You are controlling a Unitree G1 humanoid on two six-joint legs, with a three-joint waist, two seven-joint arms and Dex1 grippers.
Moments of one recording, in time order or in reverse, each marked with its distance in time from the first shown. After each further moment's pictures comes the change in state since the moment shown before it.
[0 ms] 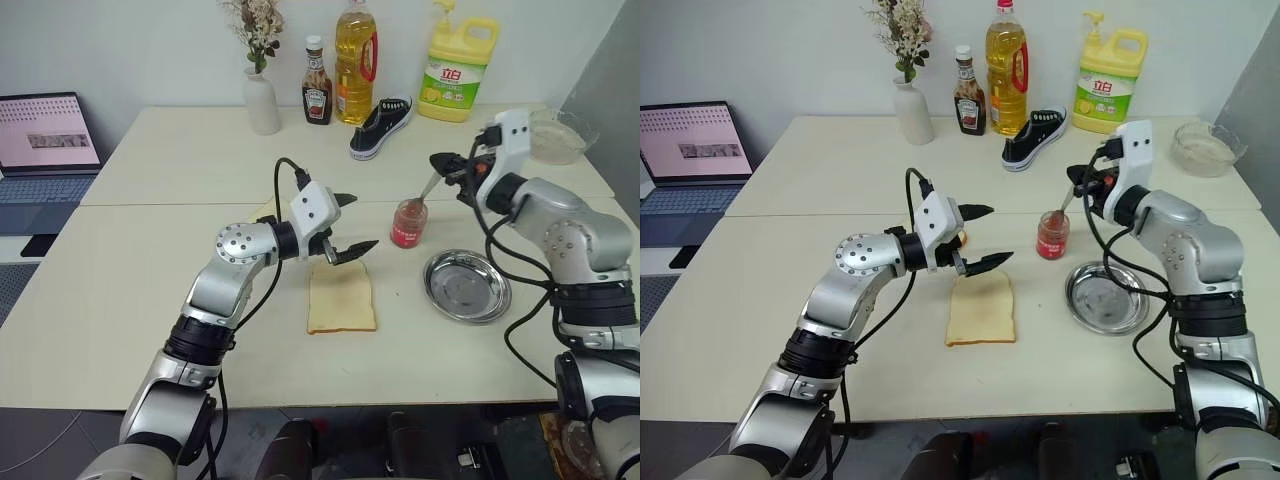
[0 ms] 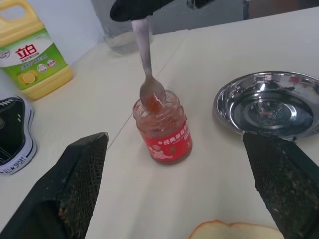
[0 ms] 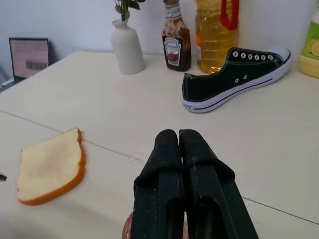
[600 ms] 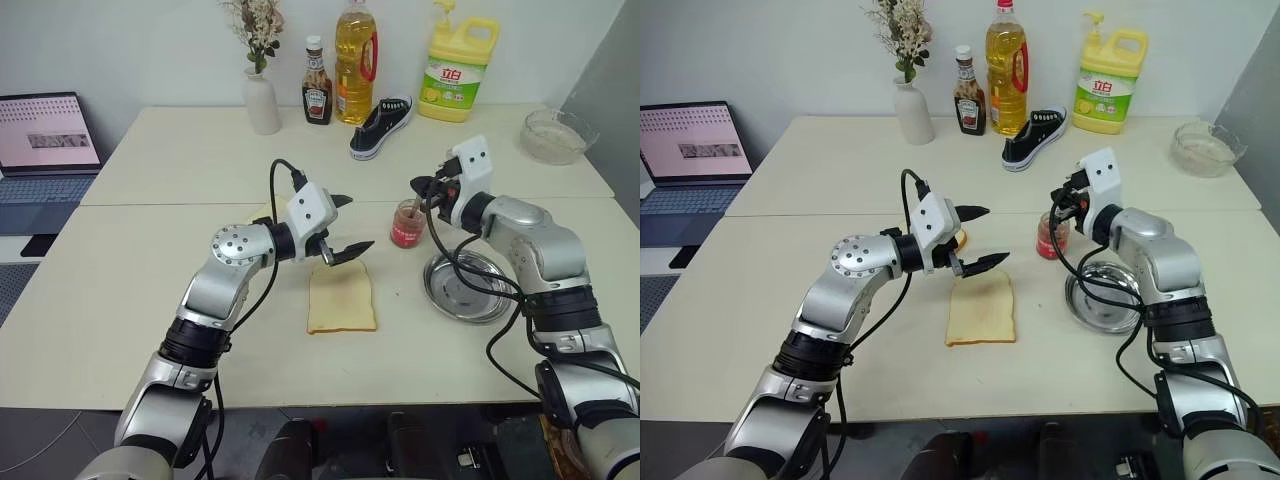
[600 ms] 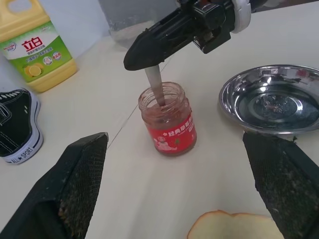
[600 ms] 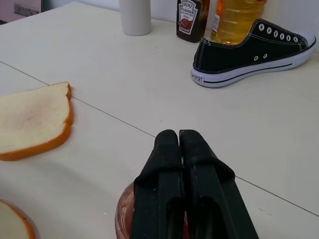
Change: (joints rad) left arm 0.015 0.015 0.000 -0.029 0.000 0.025 0.010; right arm 0.024 0.077 0.072 0.085 -0.238 -0.110 0.086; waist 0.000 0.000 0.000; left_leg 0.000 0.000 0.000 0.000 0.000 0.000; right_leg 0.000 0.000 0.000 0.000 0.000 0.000
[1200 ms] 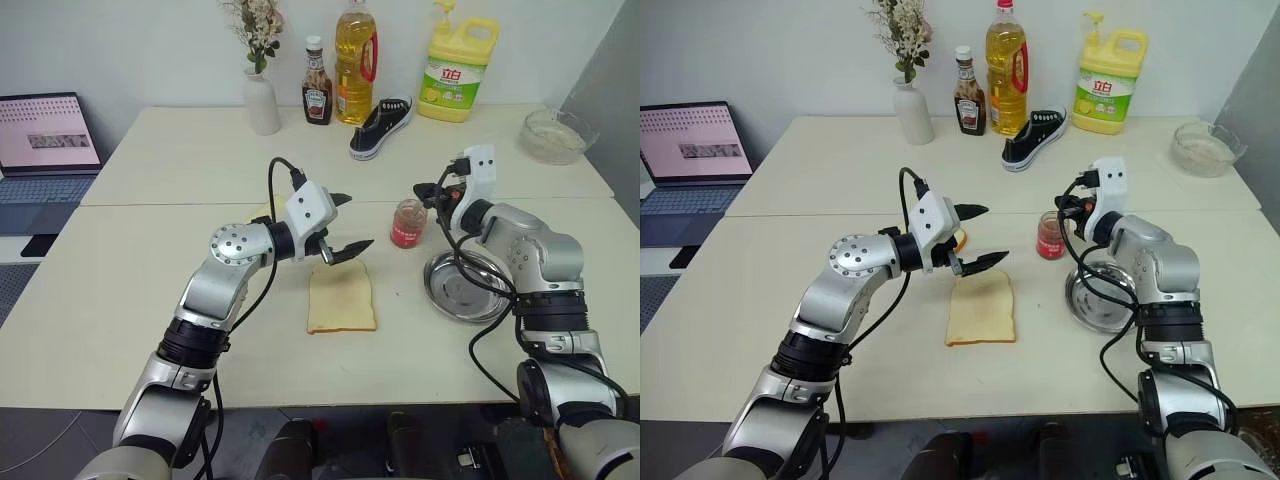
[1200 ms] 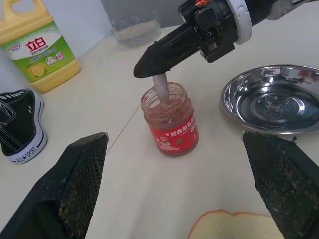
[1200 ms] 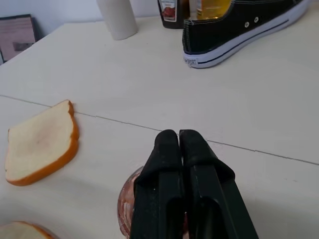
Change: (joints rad) left arm 0.000 0.006 0.000 -0.013 -0.001 0.014 0.010; right arm 0.004 0.109 -0.193 0.017 0.073 0.165 -0.061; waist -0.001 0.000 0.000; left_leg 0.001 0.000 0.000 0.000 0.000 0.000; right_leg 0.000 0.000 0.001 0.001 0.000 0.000
